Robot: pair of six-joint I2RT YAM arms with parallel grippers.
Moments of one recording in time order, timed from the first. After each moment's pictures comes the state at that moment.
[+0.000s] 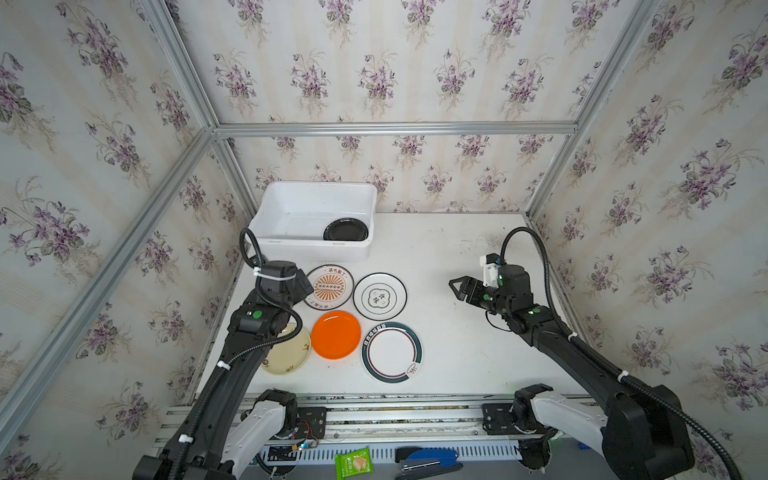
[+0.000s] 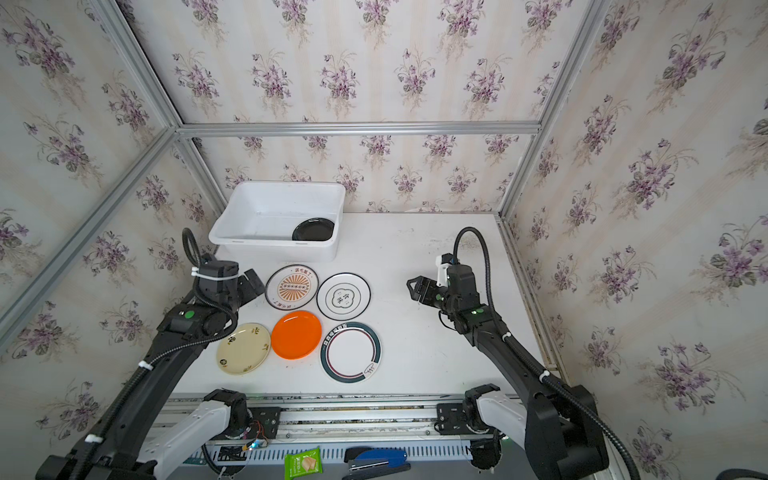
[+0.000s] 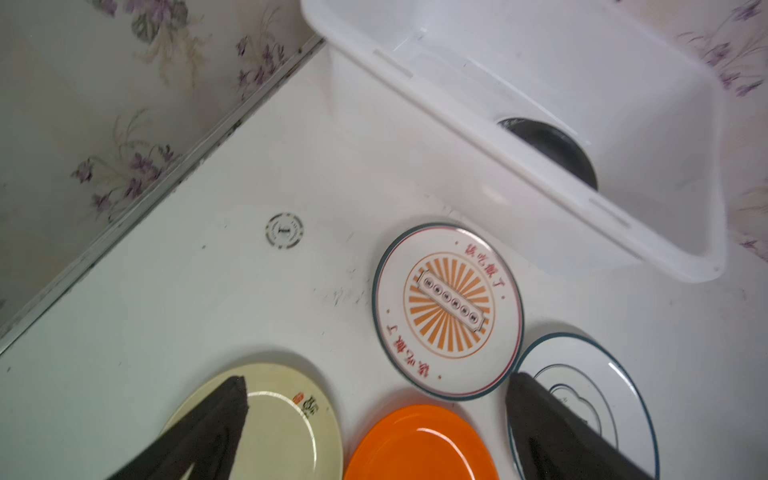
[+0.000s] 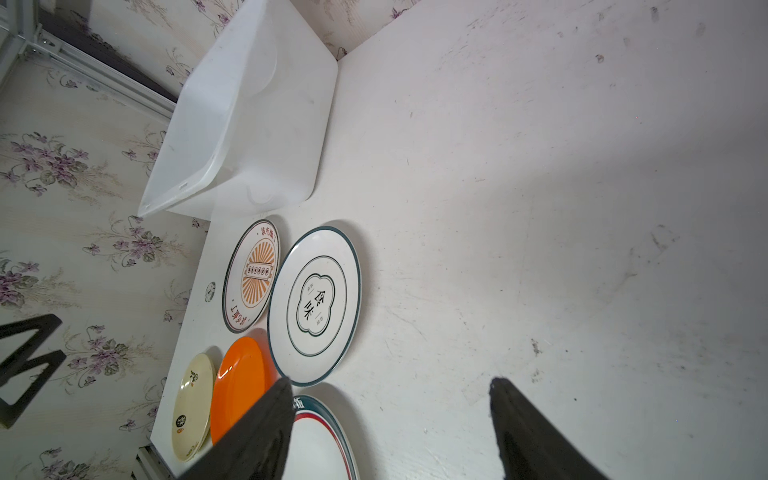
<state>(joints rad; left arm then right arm) -0.15 0.90 0.83 -0.75 -0.38 -0.64 0.24 1.09 0.61 -0.12 -0.32 0.59</state>
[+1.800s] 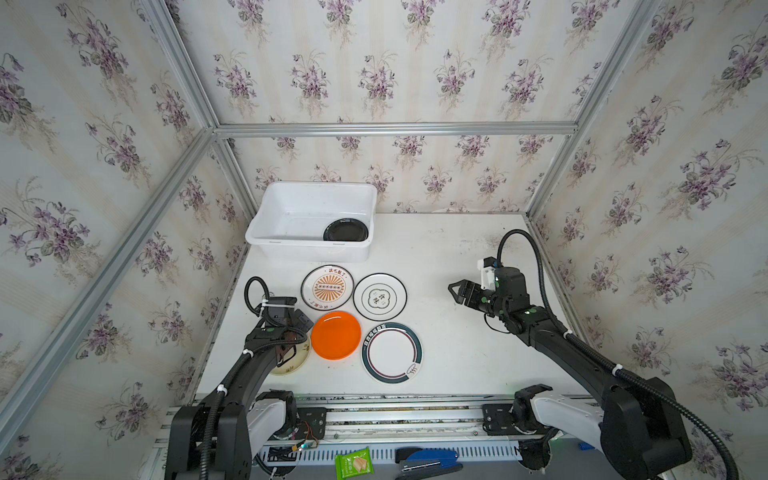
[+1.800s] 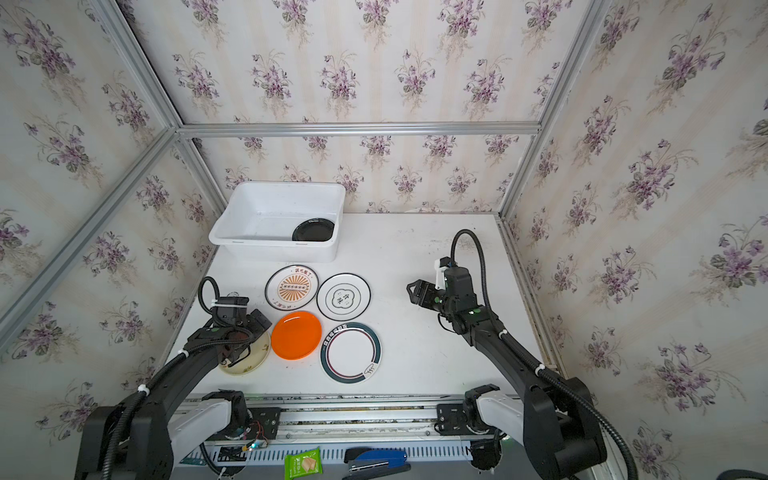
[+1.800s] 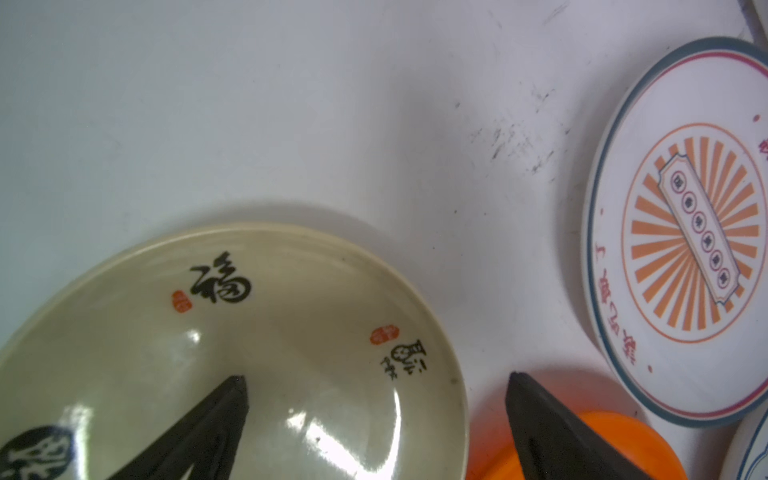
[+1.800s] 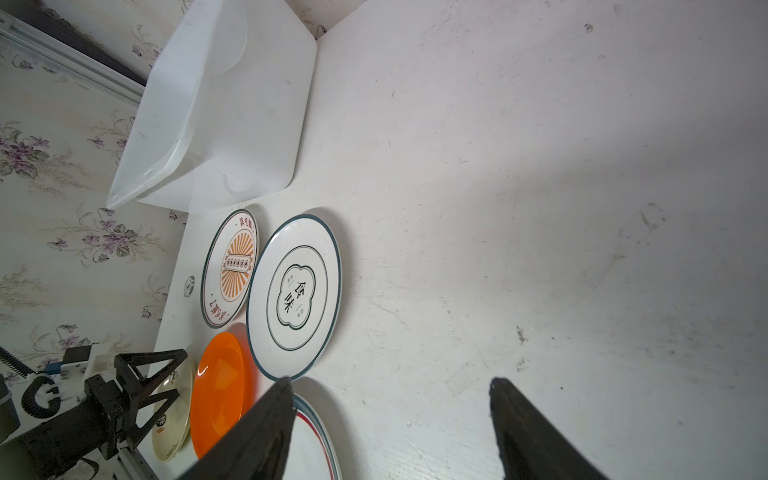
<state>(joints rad) 0.03 1.08 0.43 -0.45 -0.15 -0.80 0.25 1.13 0.60 -0.12 -0.30 0.58</state>
